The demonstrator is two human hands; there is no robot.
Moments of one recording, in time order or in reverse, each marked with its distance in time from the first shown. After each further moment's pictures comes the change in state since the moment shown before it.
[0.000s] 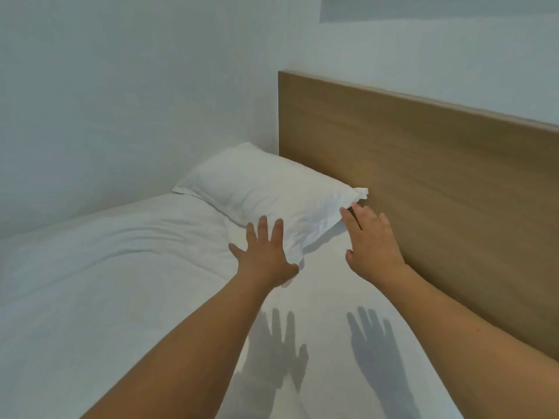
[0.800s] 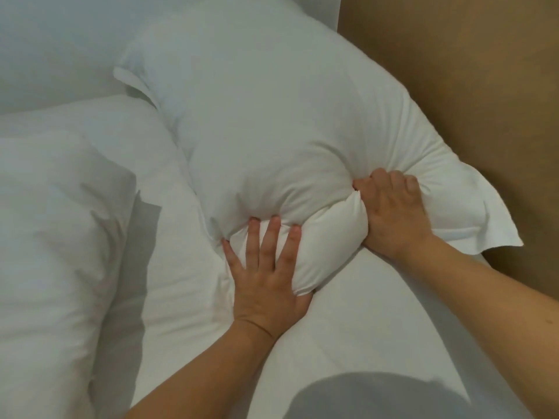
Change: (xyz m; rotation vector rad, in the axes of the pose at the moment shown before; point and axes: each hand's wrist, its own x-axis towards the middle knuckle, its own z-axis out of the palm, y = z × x) left_hand 0.287 -0.020 0.311 0.136 0.549 -0.029; right_hand 0.324 0.018 0.382 0.196 0.372 -0.458
